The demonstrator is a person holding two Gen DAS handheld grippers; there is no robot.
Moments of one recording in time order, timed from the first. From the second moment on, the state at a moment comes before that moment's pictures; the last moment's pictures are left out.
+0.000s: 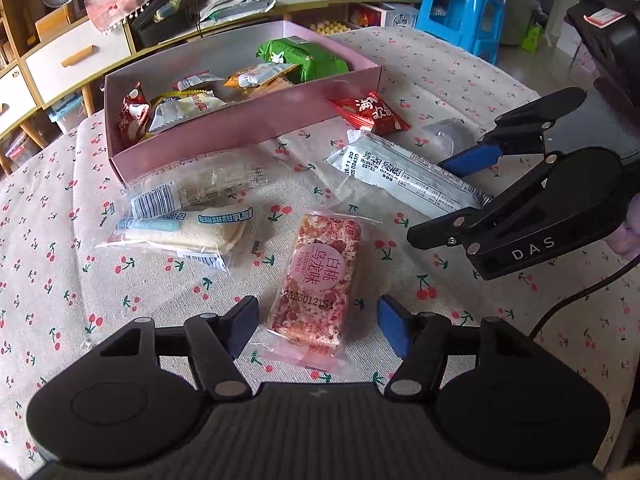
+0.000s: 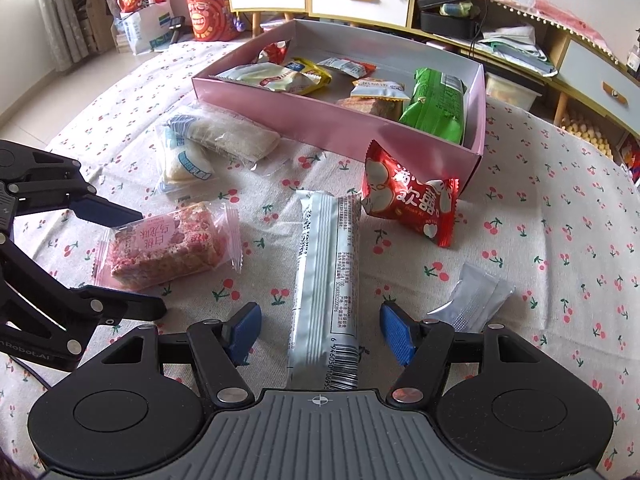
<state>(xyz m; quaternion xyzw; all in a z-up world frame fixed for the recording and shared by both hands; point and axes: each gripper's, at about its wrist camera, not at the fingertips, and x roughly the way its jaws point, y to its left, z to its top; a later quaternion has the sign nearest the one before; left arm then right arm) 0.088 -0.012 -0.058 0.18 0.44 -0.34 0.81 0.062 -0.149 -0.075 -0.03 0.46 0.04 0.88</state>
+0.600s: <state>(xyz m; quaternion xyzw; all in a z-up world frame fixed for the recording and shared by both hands) 0.087 -0.018 -0.048 0.13 0.47 -0.28 0.83 0.061 -0.147 -0.062 -0.02 0.48 0.03 0.87</state>
